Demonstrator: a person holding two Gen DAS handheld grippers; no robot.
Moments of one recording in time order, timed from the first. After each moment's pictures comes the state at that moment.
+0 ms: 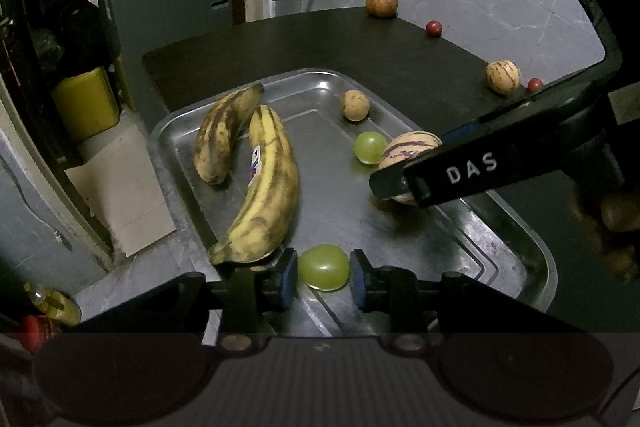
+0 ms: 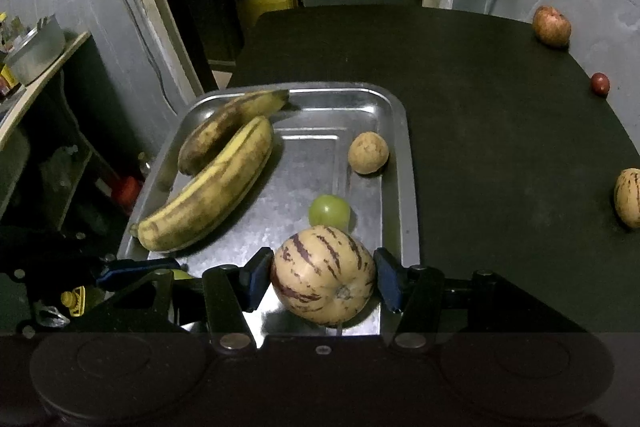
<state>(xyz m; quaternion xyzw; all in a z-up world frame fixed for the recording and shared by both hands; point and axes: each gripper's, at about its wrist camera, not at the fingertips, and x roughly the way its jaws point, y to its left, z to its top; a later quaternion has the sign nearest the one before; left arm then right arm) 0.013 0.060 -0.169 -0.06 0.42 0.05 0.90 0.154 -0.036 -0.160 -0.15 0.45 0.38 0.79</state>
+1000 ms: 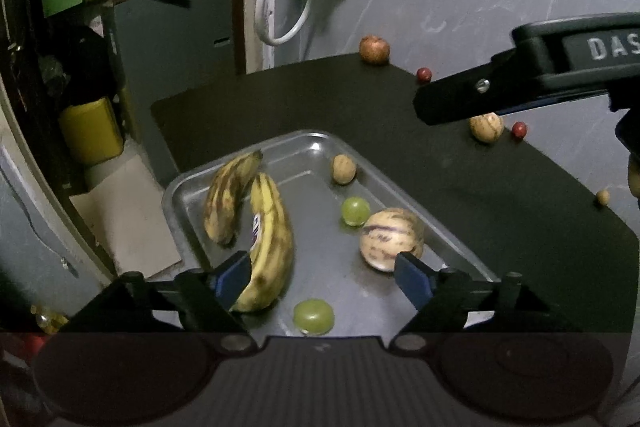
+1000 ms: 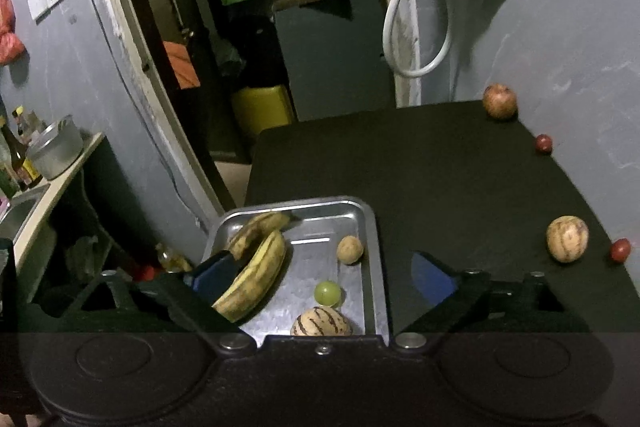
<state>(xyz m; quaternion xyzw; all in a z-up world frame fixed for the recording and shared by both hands) 0.011 0.054 -0.119 -0.06 0.38 0.05 0.92 0.137 -0.088 -0.056 -0.05 0.37 0.37 0.85</state>
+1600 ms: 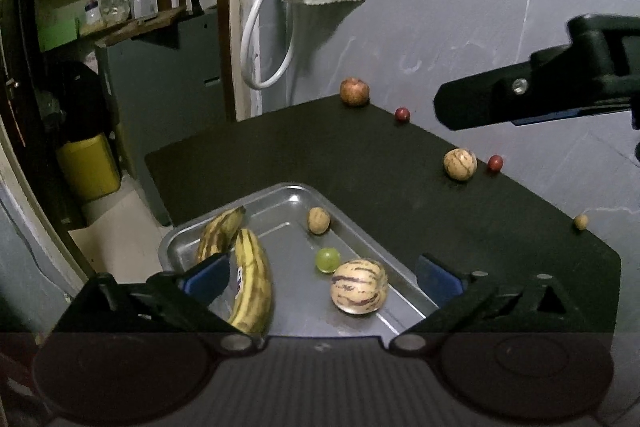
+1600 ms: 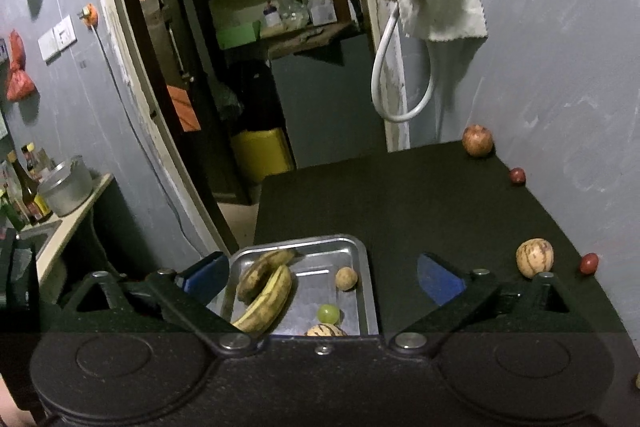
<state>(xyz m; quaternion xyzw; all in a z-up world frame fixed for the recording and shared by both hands) 0.010 0.032 -0.078 -0.04 0.34 0.04 0.94 0.108 -0.127 -0.009 -0.02 0.32 0.37 0.87</state>
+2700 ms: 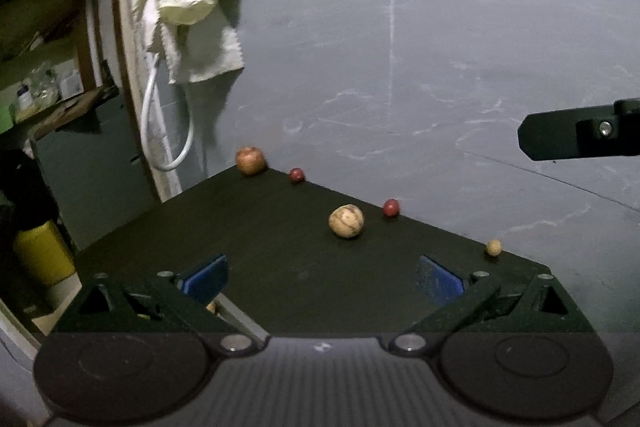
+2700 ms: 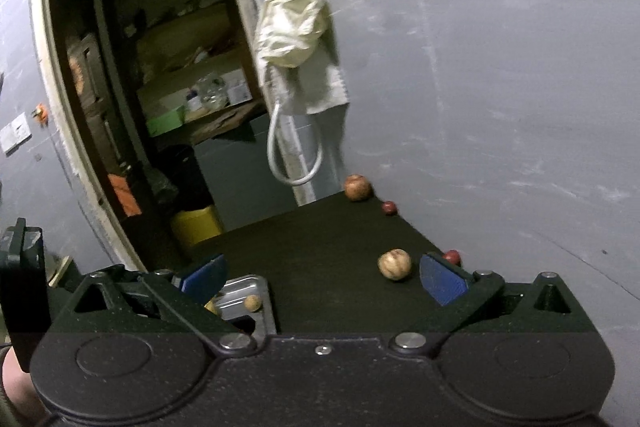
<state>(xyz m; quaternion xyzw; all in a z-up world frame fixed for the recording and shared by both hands) 0.030 -0.081 -0.026 0.04 0.28 -0.05 0.96 0.049 -0.300 0.027 0.07 0.25 0.25 0.93</state>
